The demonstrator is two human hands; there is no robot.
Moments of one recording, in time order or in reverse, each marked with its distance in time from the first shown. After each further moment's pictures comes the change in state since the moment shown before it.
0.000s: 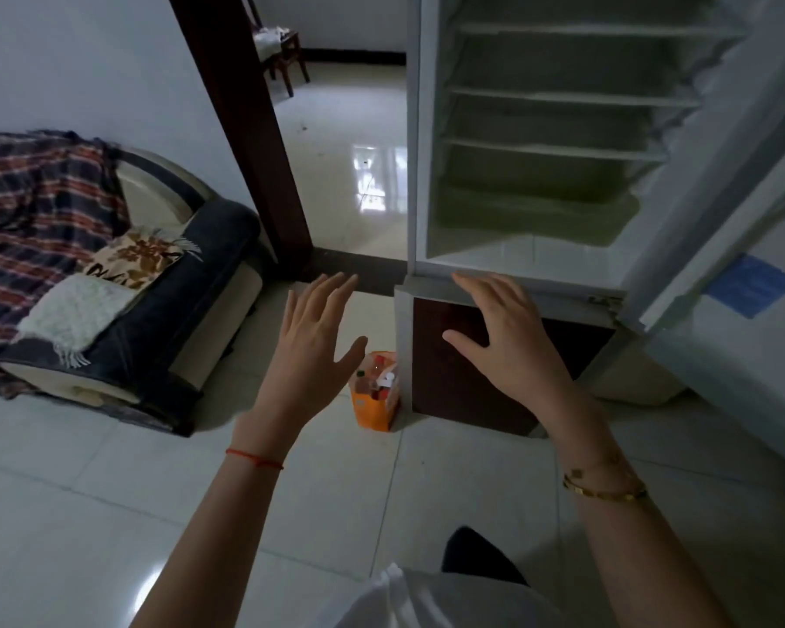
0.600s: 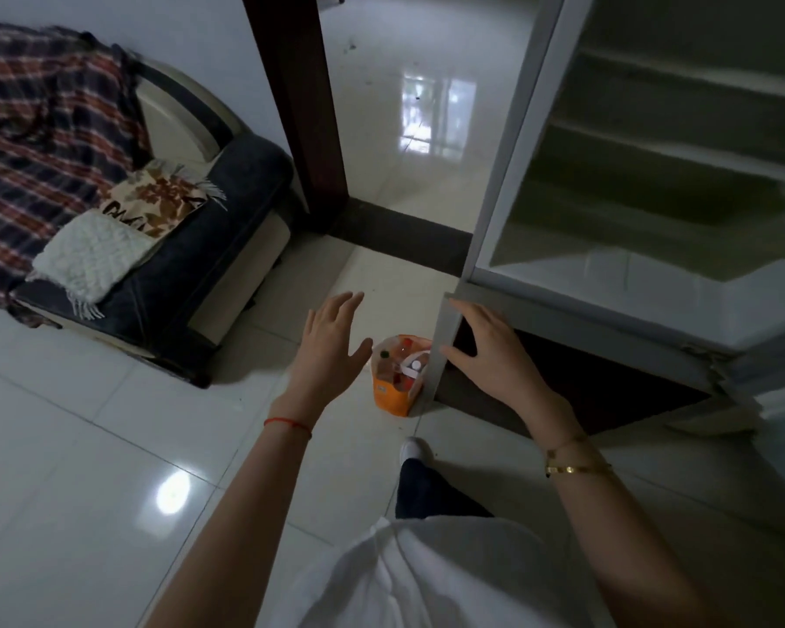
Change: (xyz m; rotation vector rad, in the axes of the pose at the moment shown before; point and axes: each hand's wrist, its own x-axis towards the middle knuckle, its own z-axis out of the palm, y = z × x) left_hand 0.107 -0.132 0.095 -0.085 -0.184 -0.319; right_hand 0.156 0.031 0.135 0.232 -0.361 0.091
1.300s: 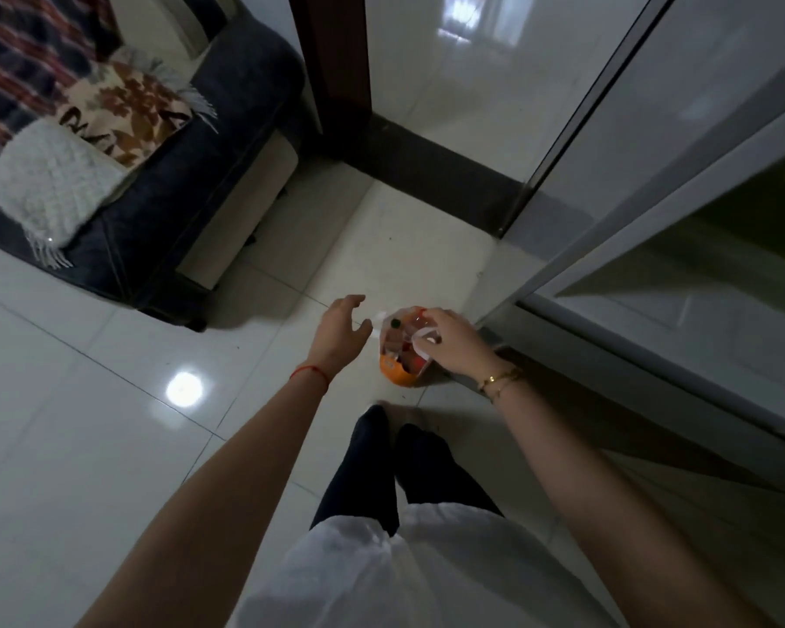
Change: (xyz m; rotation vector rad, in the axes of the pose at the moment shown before) left_hand 0.161 -0.112 0.107 -0.302 -0.185 -0.422; right_hand 0.207 0.050 0.113 0.084 -0.471 0.212
